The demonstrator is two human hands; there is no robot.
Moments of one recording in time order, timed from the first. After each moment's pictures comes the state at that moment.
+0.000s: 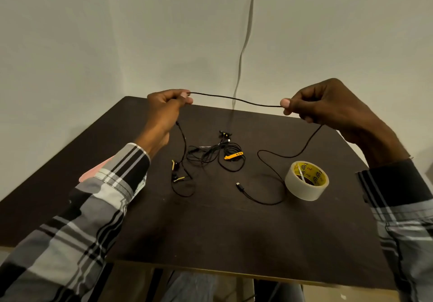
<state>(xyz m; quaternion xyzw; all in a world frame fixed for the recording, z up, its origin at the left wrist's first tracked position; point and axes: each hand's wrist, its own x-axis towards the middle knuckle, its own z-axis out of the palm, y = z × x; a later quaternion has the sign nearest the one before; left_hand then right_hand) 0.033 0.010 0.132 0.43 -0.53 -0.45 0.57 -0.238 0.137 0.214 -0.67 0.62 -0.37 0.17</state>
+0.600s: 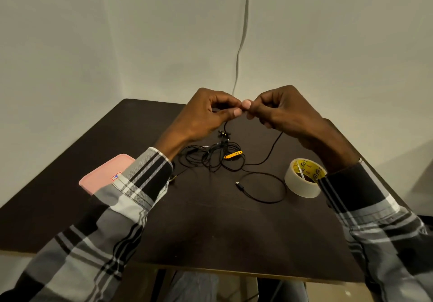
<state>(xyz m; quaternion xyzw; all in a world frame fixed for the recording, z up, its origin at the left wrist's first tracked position) -0.006 0.048 0.156 0.24 -0.82 -0.30 0.42 -0.188 0.122 0.190 -0.68 0.58 -0.40 0.19</state>
